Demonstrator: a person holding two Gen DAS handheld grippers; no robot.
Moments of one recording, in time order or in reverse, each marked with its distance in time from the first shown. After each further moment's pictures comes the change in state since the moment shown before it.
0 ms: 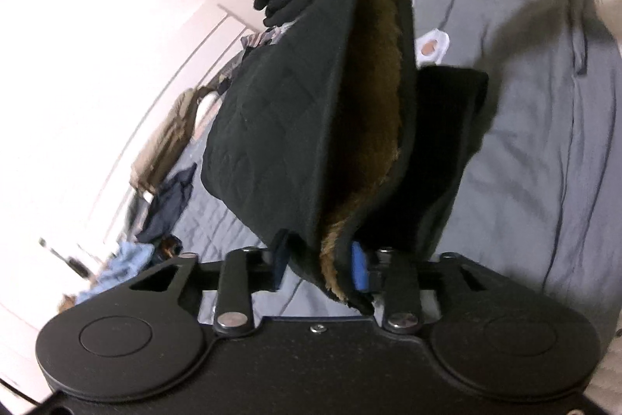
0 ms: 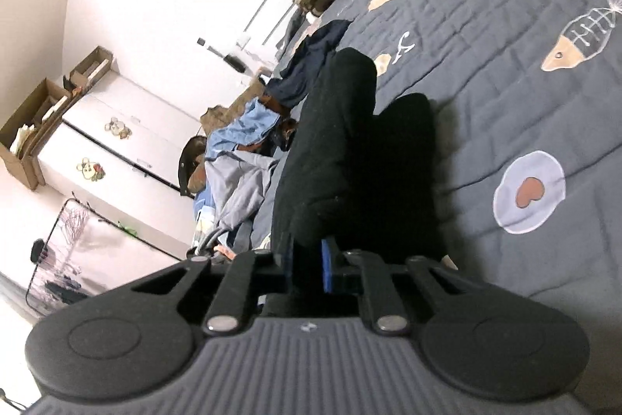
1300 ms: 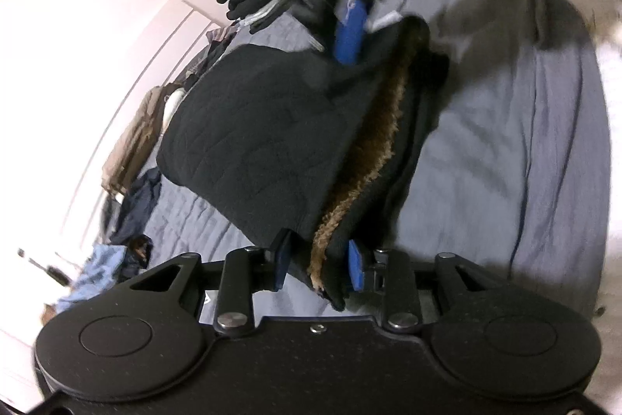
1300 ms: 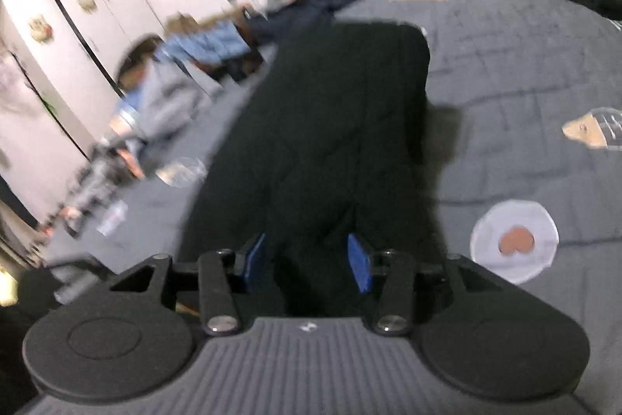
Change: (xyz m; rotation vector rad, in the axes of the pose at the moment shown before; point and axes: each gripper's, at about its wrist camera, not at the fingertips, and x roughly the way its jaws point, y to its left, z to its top) left arm 0.004 -0.005 -0.007 0.002 0.024 -0.120; right arm 0.079 0.016 -0.022 -0.446 0.131 -0.305
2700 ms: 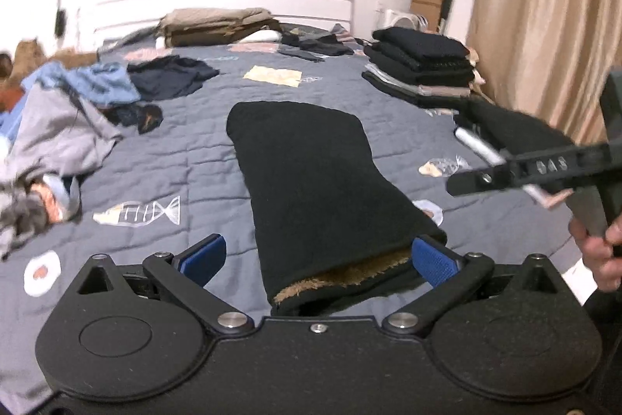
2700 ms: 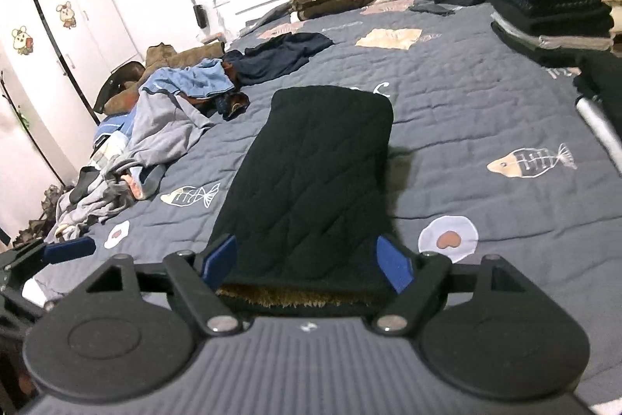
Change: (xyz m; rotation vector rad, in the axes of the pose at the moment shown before) left arm -0.102 0.107 0.014 -0.978 -0.062 -0.122; right arm -0.111 0.059 -0.003 -0.009 -0.110 -0.136
